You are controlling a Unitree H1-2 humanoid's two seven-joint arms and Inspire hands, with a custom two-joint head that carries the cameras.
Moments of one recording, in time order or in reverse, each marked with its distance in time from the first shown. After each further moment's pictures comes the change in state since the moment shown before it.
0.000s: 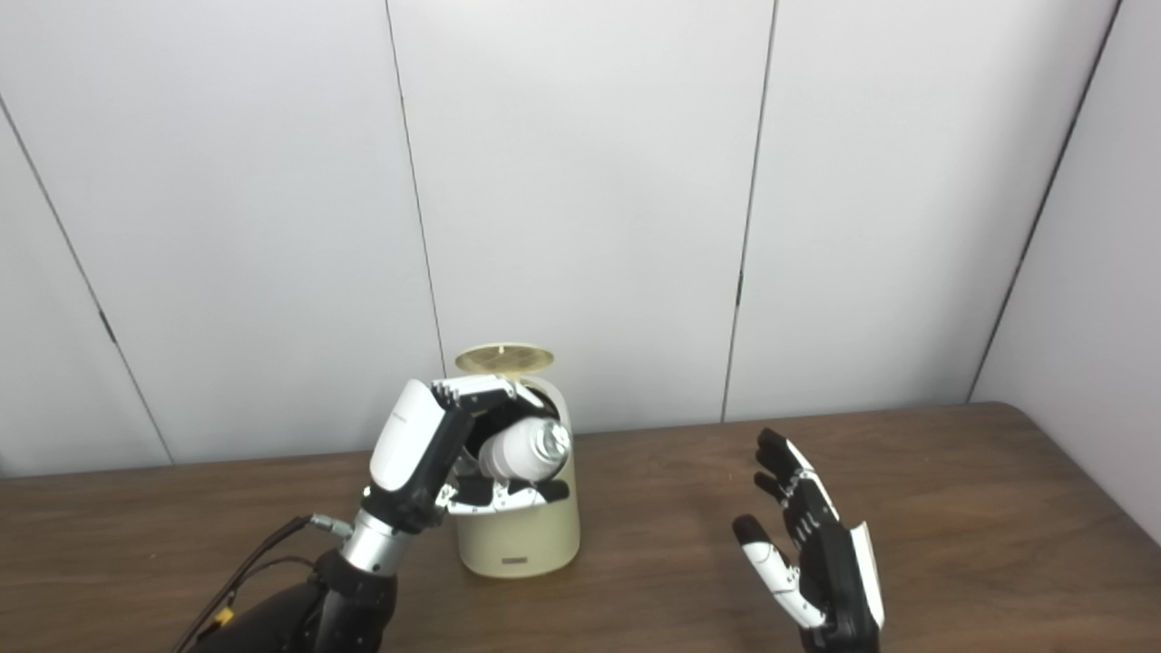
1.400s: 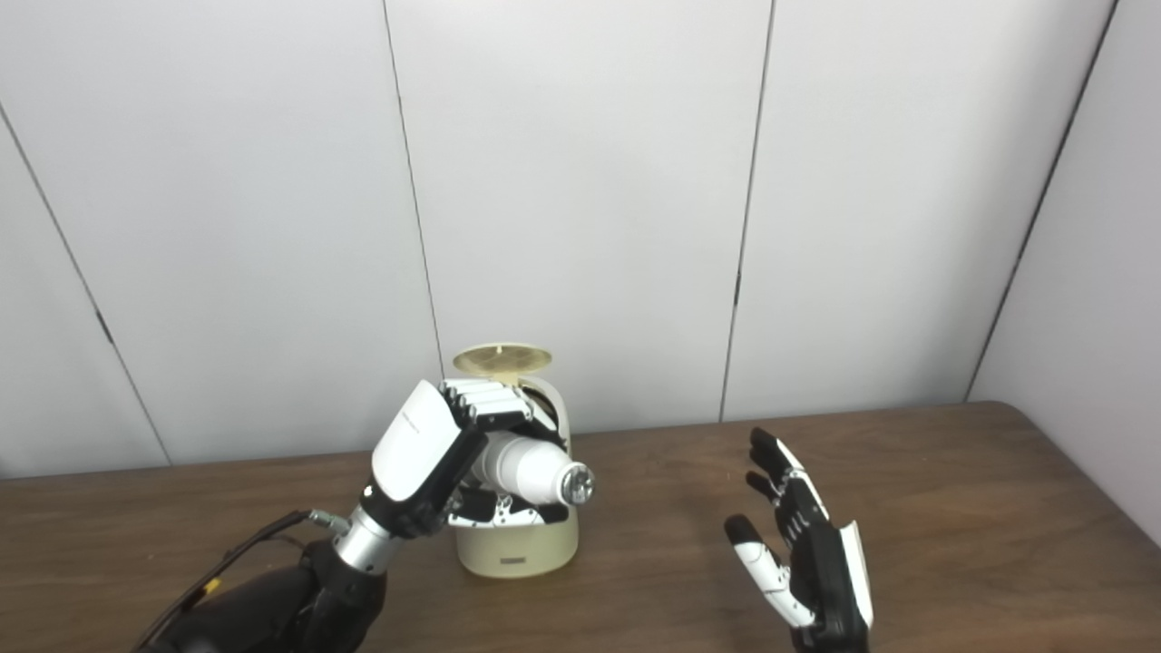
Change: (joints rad) left arm -0.087 0.049 -0.137 0.024 0.082 0.000 0.093; right arm -0.002 -0.002 0.038 0.000 -0.026 0.000 -0.052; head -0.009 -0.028
